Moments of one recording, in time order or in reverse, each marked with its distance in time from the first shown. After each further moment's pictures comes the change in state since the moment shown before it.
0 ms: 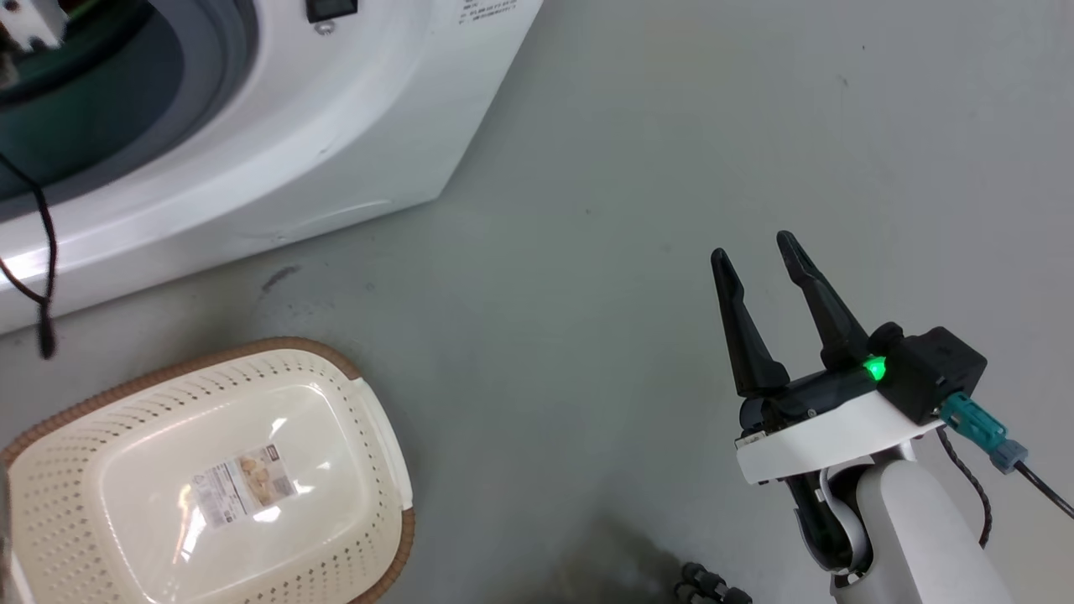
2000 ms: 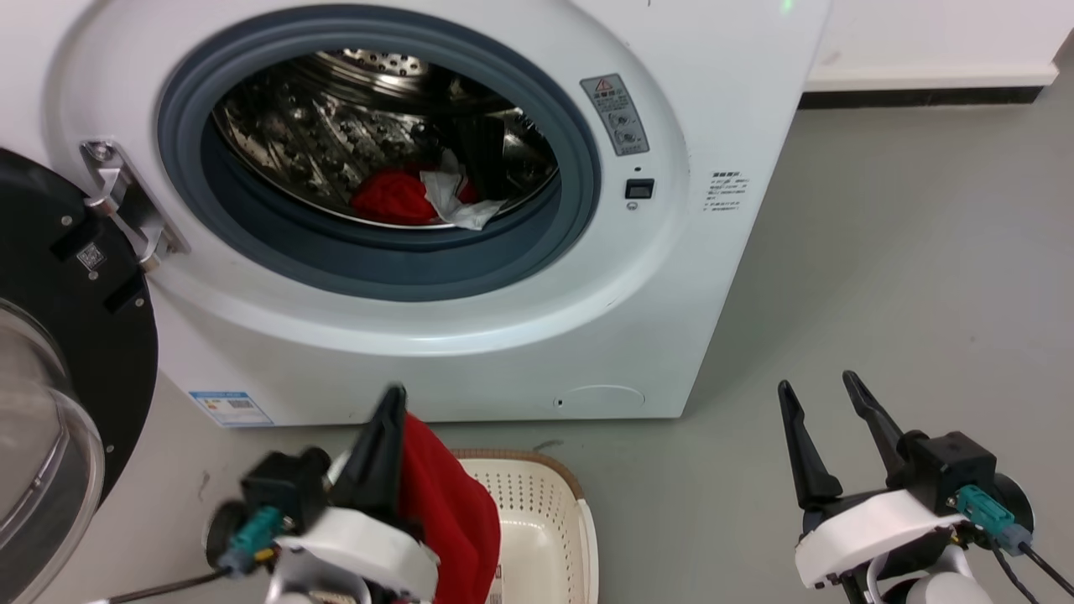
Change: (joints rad) left arm 1.236 -0.324 0.003 -0.907 0.157 0.058 -0.460; right arm 0.242 0.001 -0.165 -0.009 -0.175 0.000 0.120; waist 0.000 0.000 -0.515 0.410
